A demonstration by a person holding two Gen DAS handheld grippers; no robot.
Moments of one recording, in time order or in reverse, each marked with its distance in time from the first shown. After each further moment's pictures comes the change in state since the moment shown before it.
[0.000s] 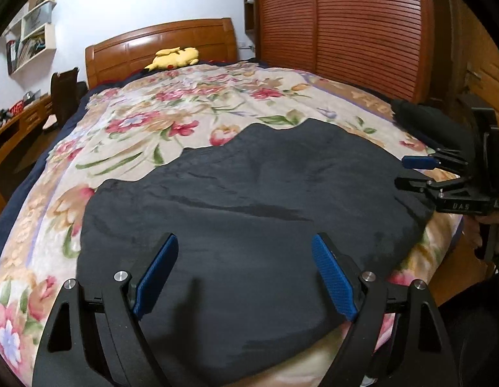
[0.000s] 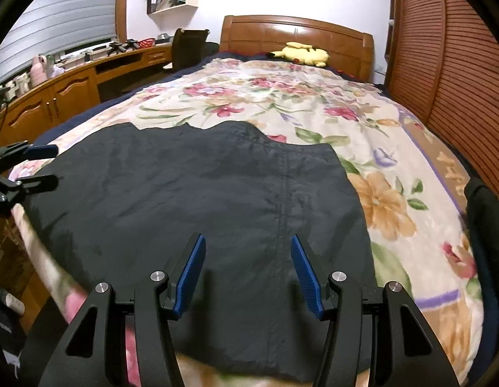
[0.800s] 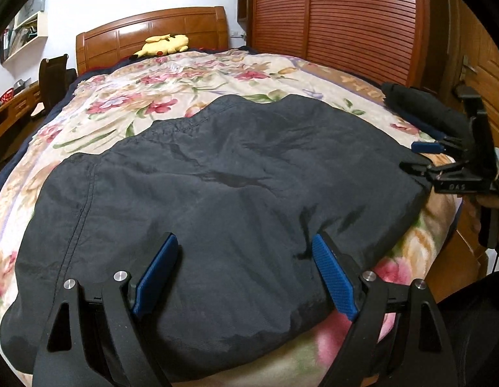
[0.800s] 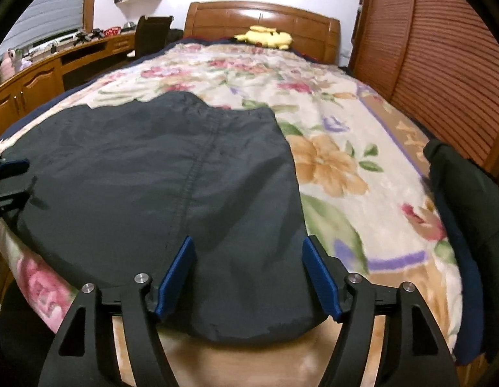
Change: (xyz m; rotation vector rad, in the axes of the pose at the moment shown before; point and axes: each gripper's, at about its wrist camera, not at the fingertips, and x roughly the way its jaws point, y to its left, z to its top) left arm 0.030 -0.030 -0.028 -0.026 0.042 -0.044; right arm -0.001 -0.025 -0.031 0.039 0.083 -0.160
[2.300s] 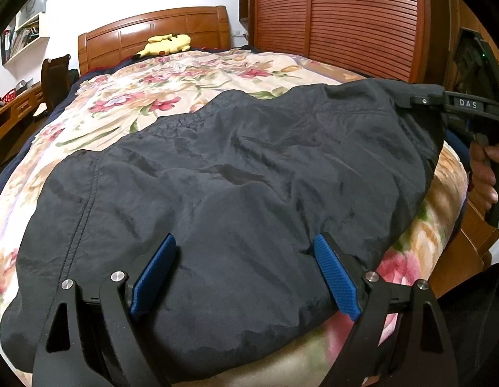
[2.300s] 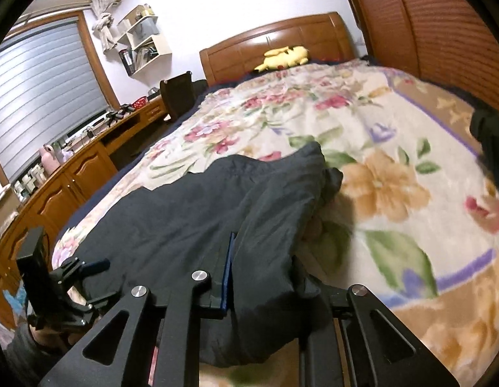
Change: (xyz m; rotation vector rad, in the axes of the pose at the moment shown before) left arm 0.001 0.006 -0.005 -0.002 0.002 0.011; right arm 0.013 -0.038 0.030 0.288 -0.163 0.353
